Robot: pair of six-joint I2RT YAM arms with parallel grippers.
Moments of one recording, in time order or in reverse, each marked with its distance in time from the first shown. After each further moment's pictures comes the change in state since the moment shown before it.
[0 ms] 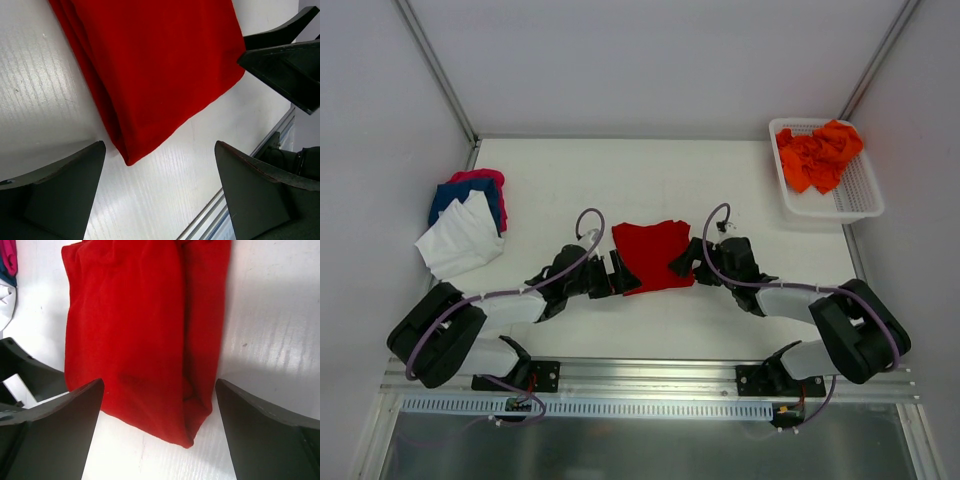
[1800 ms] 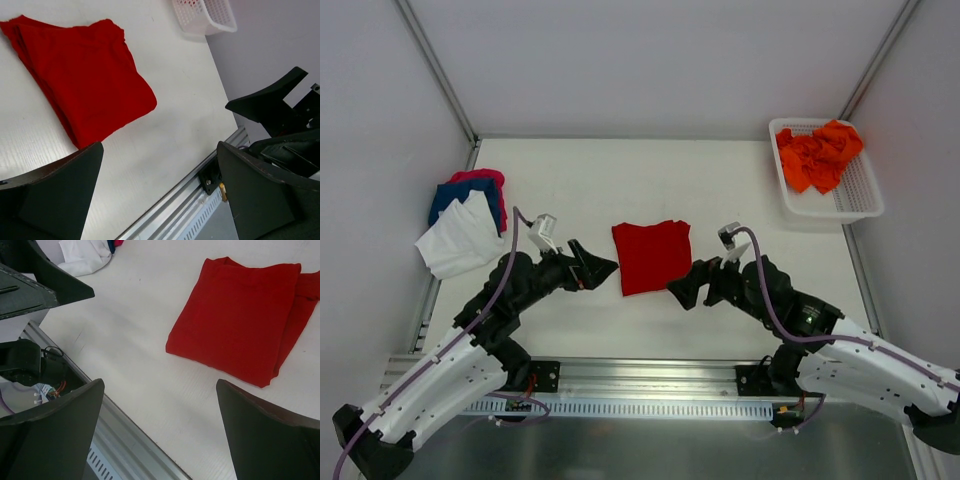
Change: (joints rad) left arm -0.010 -0.704 0.170 -0.556 -0.113 0.069; right arm 0.465 -0.711 0.262 -0.746 0.308 -0.208
